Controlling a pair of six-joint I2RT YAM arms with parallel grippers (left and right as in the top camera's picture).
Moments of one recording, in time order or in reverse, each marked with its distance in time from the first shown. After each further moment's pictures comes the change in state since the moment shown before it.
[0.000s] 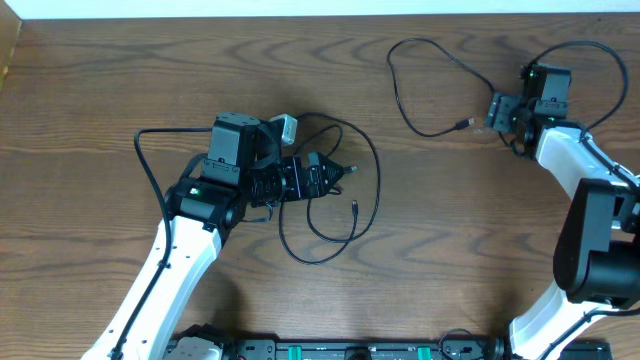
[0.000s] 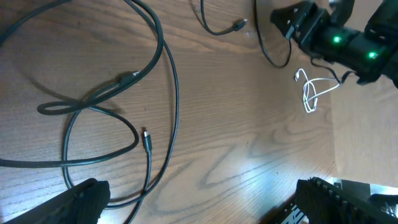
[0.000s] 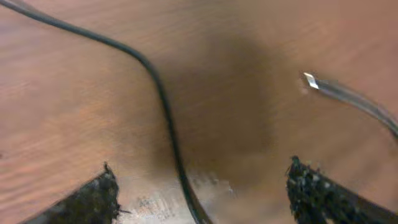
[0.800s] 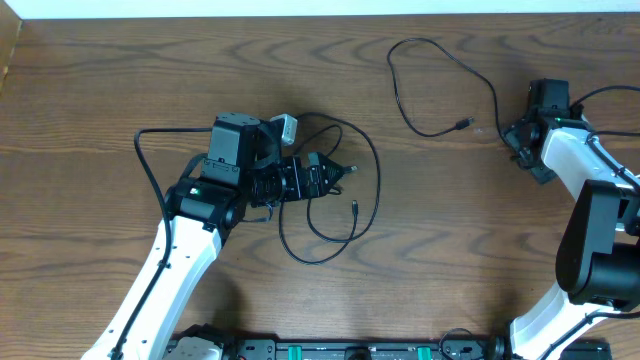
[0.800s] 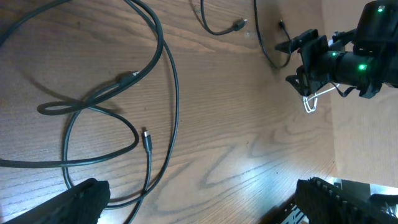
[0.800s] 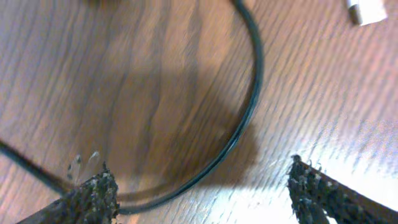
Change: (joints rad) left arm 0.000 0.000 0.000 0.000 0.000 0.000; right arm -0.023 -0.004 0.000 -0.277 0.240 0.671
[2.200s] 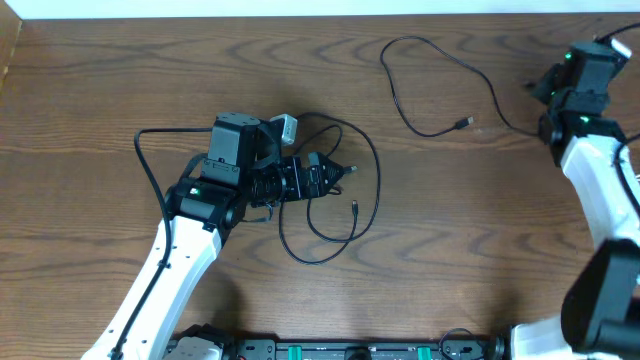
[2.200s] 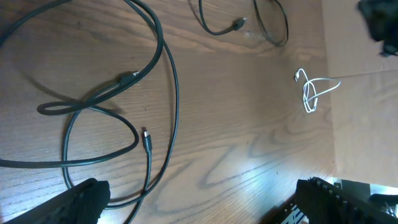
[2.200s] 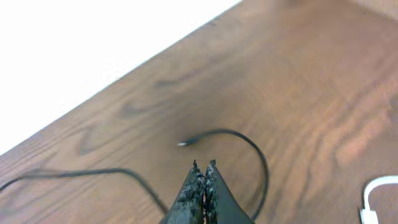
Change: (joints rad) left arm 0.000 0.000 0.000 0.000 0.000 0.000; right arm 0.000 -0.238 0.031 0.328 -0.054 -0.496
